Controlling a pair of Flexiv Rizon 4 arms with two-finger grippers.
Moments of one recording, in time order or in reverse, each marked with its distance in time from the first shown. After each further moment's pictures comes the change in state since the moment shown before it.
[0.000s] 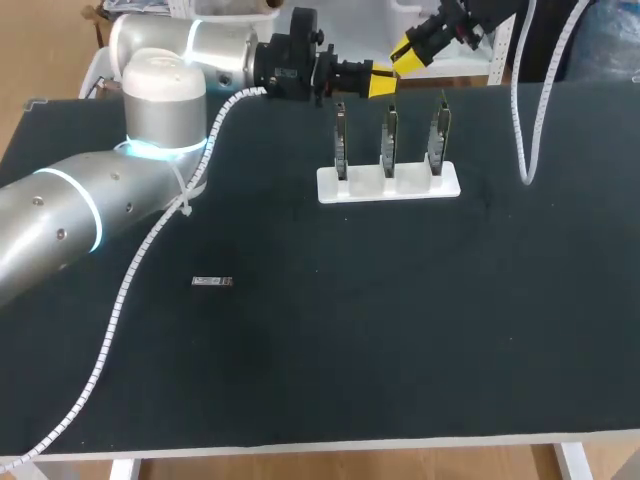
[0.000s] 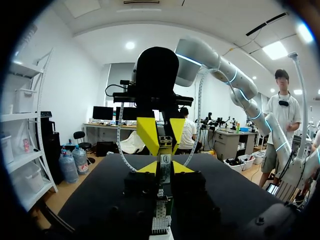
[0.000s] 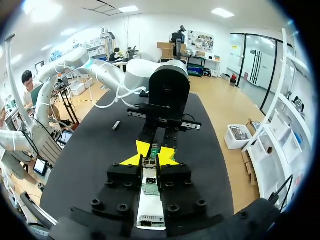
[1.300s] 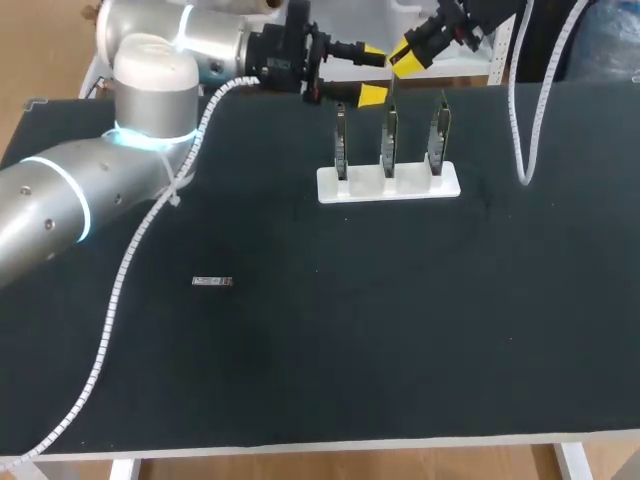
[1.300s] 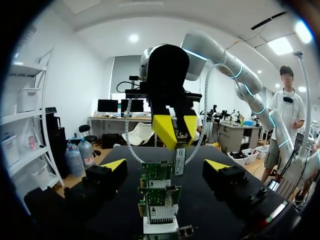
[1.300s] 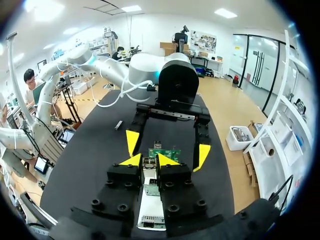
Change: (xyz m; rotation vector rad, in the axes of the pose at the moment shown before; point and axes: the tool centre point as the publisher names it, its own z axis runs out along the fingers) left arm 0.005 0.012 -0.018 -0.048 0.095 -0.003; right arm -0.001 0.005 0.002 -0.017 0.001 -0.014
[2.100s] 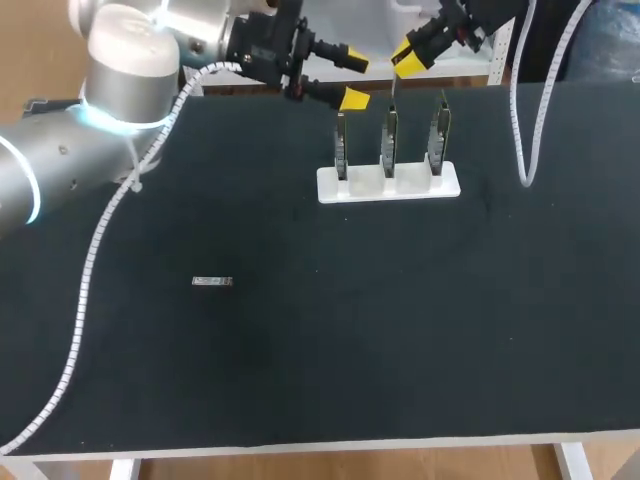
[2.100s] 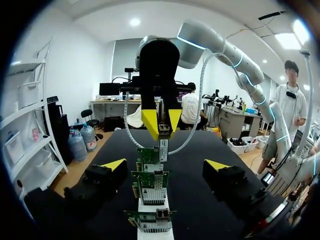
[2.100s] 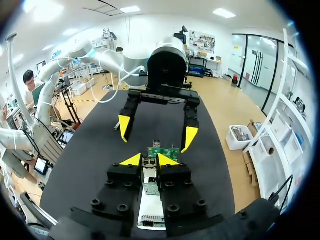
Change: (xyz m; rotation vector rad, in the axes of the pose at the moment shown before) left arm 0.000 -0.020 -0.023 -0.019 0.172 -0.018; right arm 0.003 -0.001 -0.001 0.004 -0.007 0.009
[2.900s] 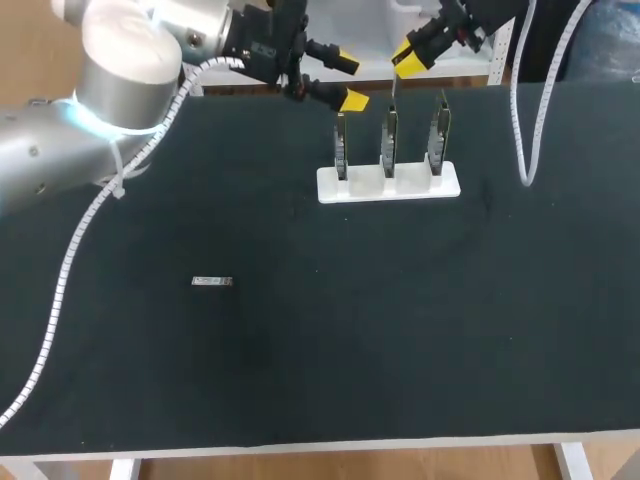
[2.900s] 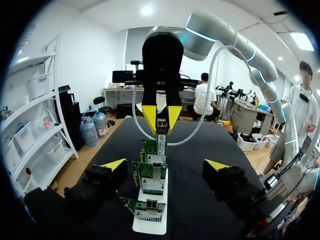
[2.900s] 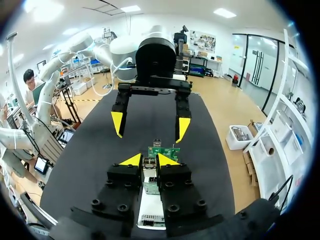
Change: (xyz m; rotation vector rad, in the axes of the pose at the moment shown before) left arm 0.001 -0.010 -0.009 -0.124 0.107 -0.052; right arm 0.001 0.000 0.000 -0.001 0.007 -0.003
